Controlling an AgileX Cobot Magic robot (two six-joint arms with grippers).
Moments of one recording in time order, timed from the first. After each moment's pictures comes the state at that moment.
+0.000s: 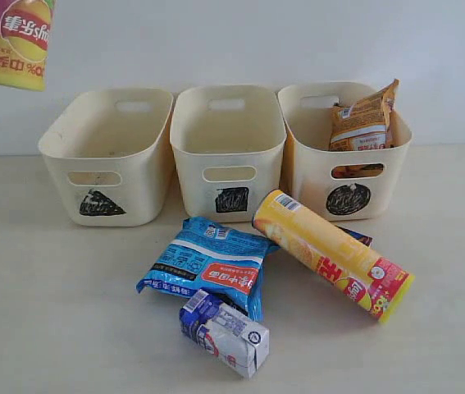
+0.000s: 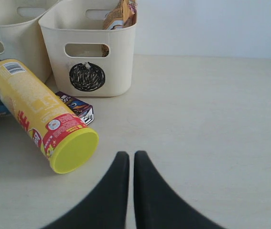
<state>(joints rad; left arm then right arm) -0.61 1.54 -1.80 0.63 1.04 -0.43 0.03 0.01 0.00 0.17 0.33 -0.18</state>
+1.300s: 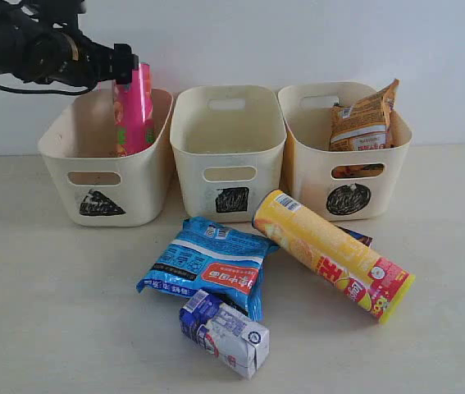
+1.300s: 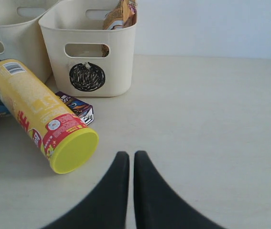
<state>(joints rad) -0.23 2.16 -1.83 0.60 0.28 -0.67 0.03 0.01 0.00 0.17 0.33 -0.18</state>
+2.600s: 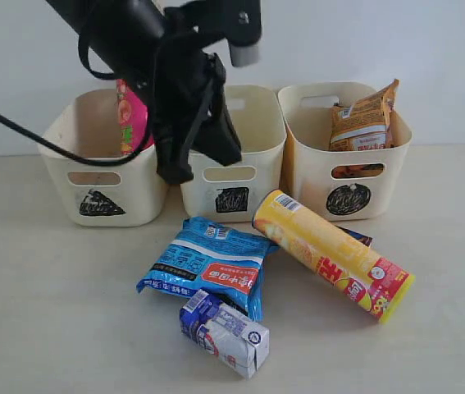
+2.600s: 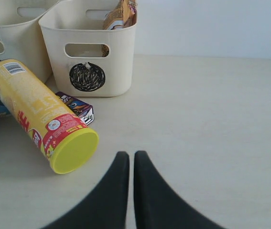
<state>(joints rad) -0.63 1.80 -1.68 -0.30 1.07 1.19 0.03 0.01 0.00 0.17 0.33 -0.18</state>
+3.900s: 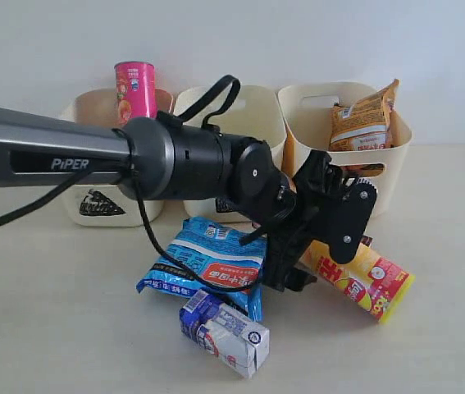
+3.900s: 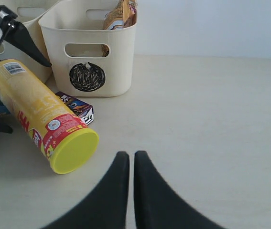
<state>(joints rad) -0.81 2.20 -1.60 -0.25 0.35 1.58 0.03 0.01 0.00 0.17 0.33 -0.18</state>
